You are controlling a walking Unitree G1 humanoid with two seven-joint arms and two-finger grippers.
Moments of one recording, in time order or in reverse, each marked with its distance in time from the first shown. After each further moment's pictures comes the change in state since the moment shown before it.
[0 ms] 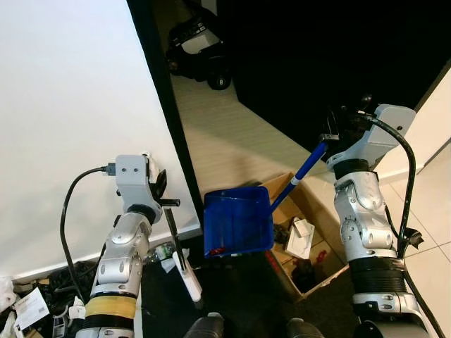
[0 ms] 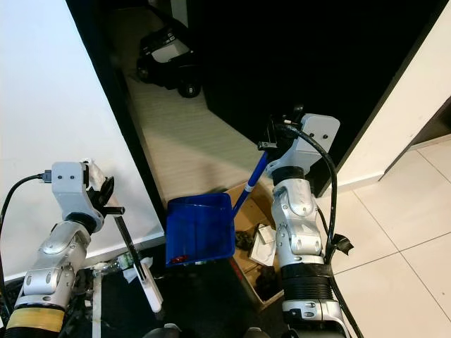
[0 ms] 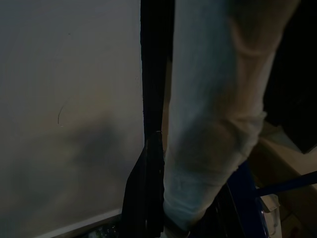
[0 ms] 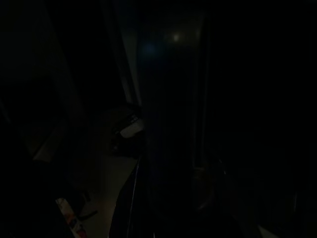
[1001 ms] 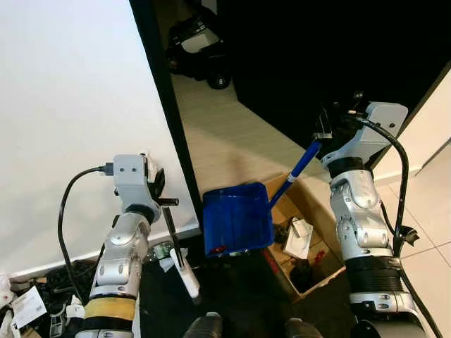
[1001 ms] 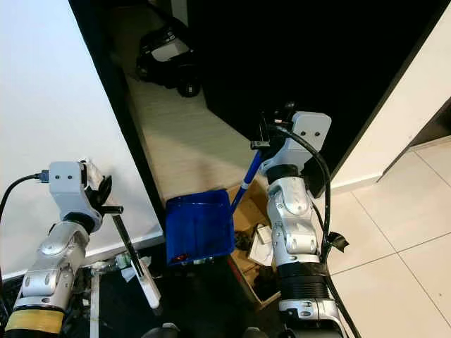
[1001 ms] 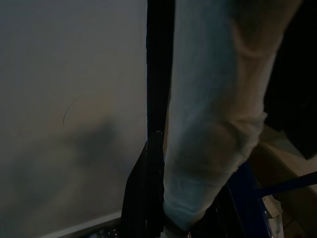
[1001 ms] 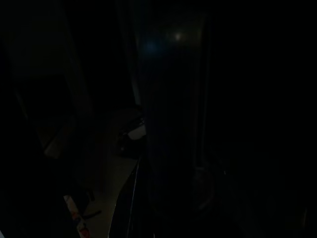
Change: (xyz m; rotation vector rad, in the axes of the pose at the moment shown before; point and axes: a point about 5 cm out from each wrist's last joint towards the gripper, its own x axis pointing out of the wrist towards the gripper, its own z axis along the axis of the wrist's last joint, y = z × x) left arm -0.002 0.001 0.003 0.007 -0.019 0.016; right arm 0.002 0.010 0.003 -0.029 -0.022 0.055
